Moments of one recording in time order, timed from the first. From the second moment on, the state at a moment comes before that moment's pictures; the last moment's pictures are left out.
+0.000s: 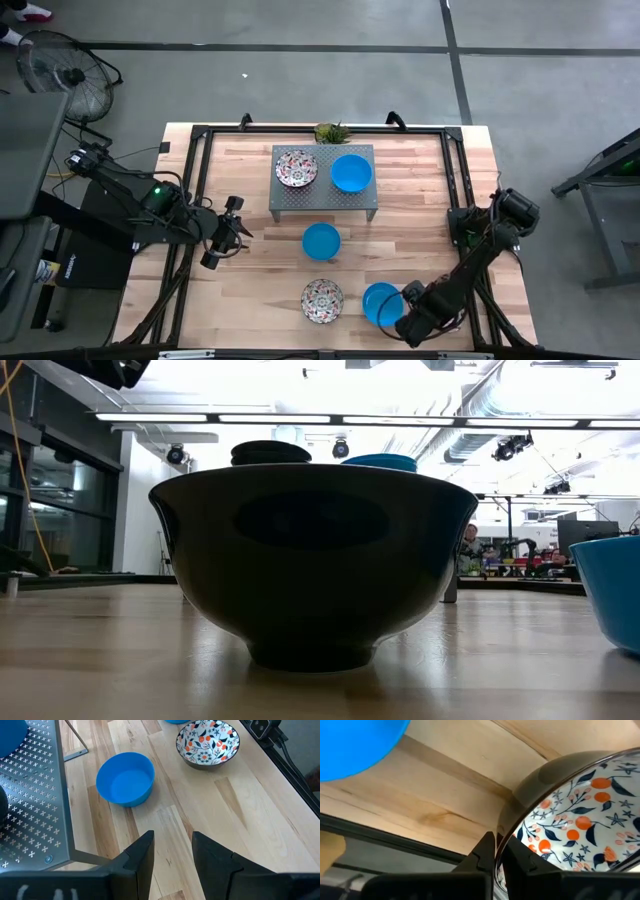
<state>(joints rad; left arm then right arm) -0.49 0.87 0.88 -0.76 -0.22 -0.03 0.86 1.81 1.20 -0.88 -0.32 1.93</state>
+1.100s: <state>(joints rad) -0.49 0.89 0.88 -0.62 -0.26 0.06 0.54 1.75 1.66 -1.48 -0.05 0.80</state>
